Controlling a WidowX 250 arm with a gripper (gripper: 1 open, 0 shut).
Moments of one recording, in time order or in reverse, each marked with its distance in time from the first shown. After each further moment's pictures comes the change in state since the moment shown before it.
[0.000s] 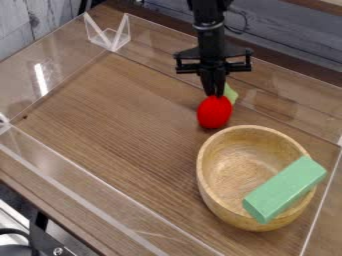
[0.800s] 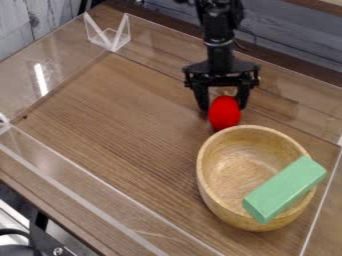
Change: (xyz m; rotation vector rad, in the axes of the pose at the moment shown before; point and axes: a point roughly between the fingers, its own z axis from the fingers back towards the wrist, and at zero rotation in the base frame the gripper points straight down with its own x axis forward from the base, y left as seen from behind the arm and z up) arm -0.012 -0.009 -0.019 0.033 0.033 0.008
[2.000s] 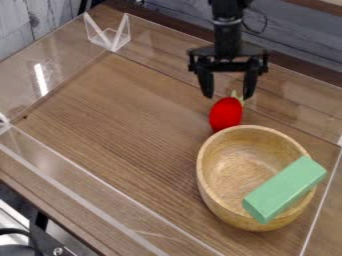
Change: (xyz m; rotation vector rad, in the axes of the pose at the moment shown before) arm -0.006 -0.011 0.046 -0.007 0.016 -0.027
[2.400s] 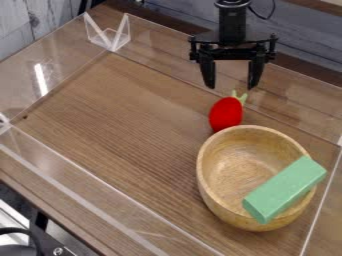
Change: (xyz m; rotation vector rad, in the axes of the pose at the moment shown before) arm -0.008 -0.004 0.010 0.031 -0.008 0.063
